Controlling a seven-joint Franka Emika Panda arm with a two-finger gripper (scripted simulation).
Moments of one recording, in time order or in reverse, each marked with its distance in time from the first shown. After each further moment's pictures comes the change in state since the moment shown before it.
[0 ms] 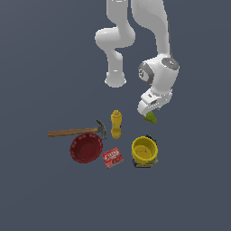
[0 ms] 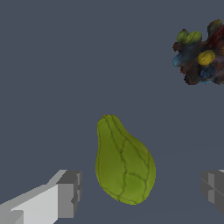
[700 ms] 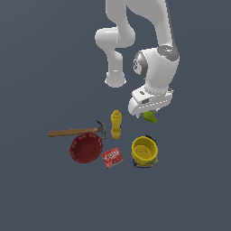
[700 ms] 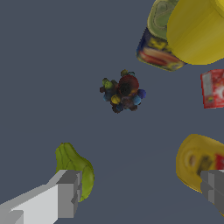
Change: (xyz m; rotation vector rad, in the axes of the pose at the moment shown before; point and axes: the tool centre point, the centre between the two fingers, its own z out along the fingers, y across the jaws) arm 0.037 0.085 -0.069 -0.022 0.010 0.160
